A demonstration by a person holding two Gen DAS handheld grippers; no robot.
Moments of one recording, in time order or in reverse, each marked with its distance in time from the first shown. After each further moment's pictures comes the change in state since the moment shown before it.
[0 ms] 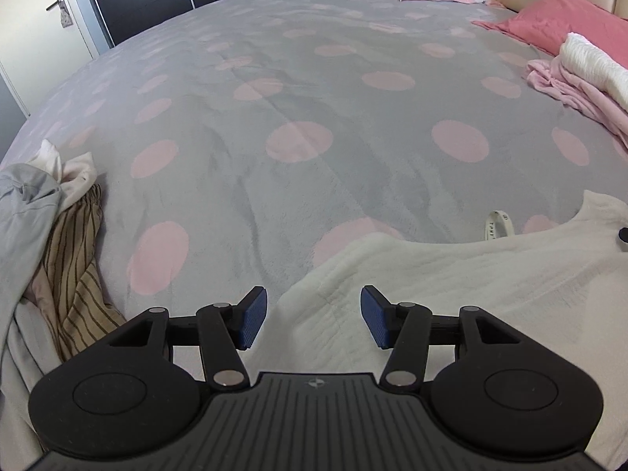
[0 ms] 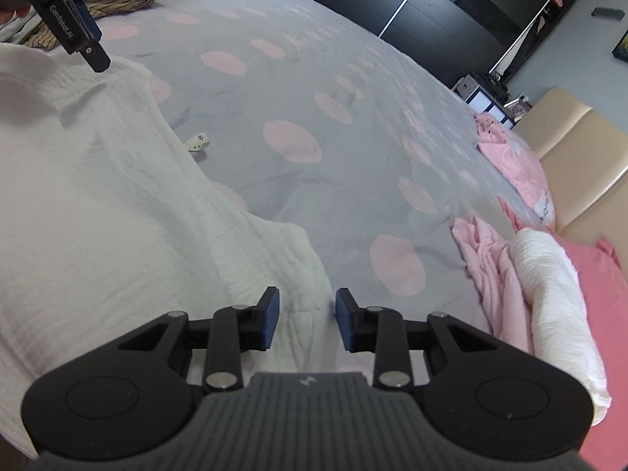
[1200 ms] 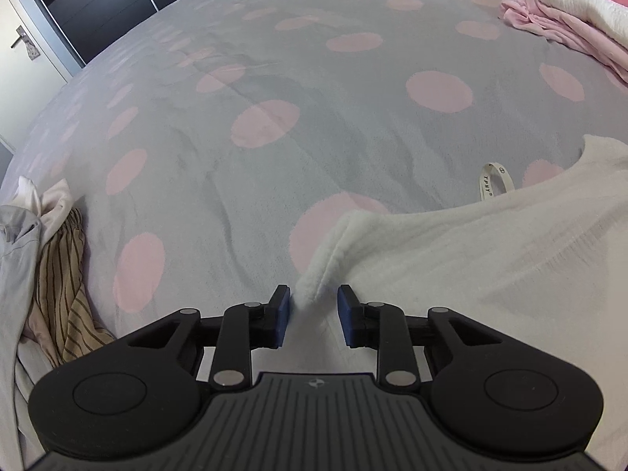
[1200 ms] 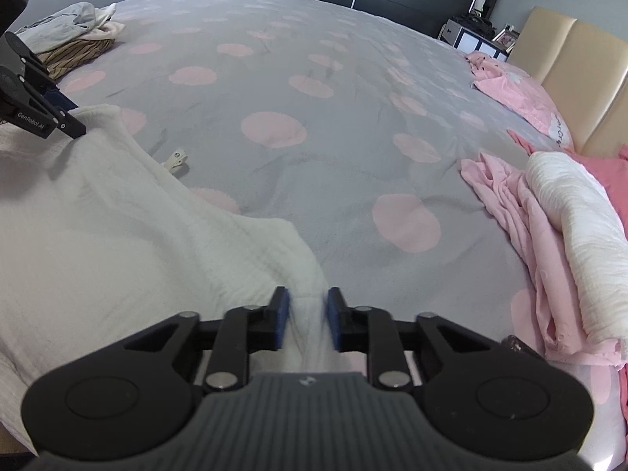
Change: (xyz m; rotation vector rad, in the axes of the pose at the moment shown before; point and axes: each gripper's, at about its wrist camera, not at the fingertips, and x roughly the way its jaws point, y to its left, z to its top) left arm 0.019 -0.026 0.002 0.167 0.066 0.035; right arm 0.002 -0.033 -0.011 0.250 0.032 0.119
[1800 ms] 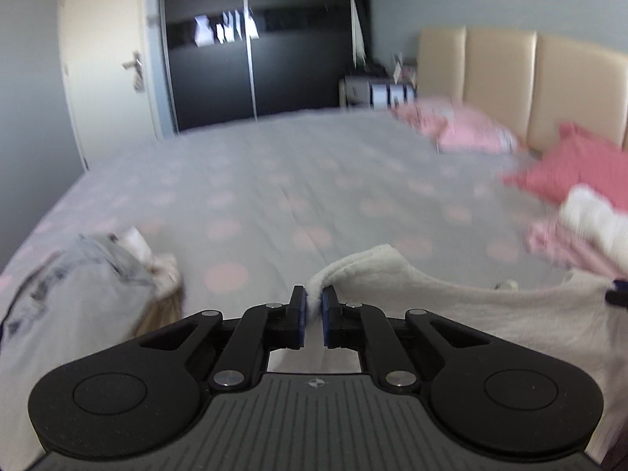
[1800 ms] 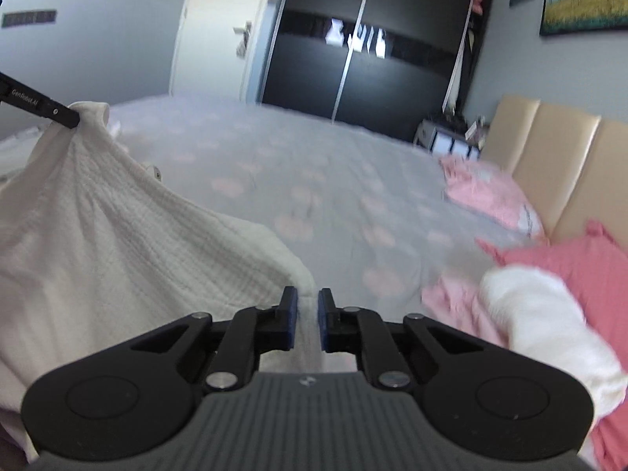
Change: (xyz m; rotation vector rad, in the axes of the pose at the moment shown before) left arm -0.166 0.060 -0.001 -0.370 -0.486 0.078; right arm -0.103 -0.008 0.044 -0.007 -0.422 -0.055
